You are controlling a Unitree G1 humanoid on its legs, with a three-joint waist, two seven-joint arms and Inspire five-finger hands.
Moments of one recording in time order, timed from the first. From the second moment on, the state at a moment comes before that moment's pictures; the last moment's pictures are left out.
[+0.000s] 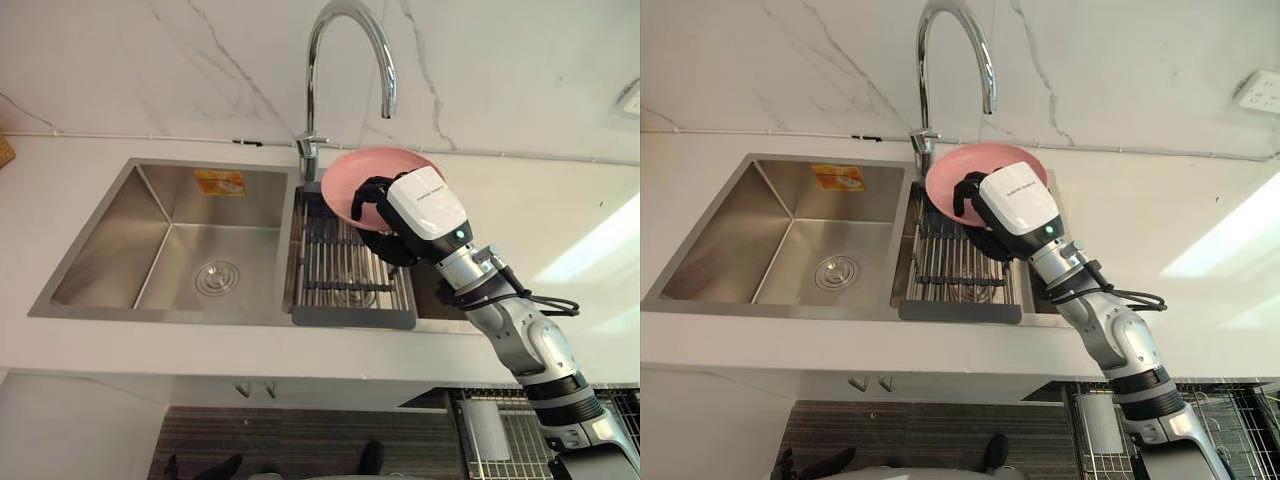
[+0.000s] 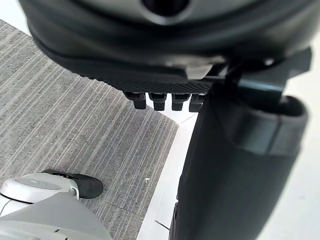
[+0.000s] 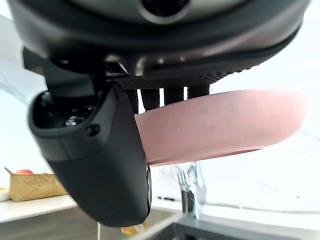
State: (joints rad) left arm 0.26 0.06 0.39 1.01 -0.02 -0.23 0.20; right arm -0.30 -0.55 0.16 -0.13 -0.85 -0.33 -0.10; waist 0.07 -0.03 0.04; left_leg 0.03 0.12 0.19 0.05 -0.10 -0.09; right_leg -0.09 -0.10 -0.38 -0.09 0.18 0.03
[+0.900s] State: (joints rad) left arm 0.29 0.09 0.36 0.99 -0.08 -0.12 0.19; right arm -0.47 -0.59 0.08 0.05 -0.81 -0.41 -0.21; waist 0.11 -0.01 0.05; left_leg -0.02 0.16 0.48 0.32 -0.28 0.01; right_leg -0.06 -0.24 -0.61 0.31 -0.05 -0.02
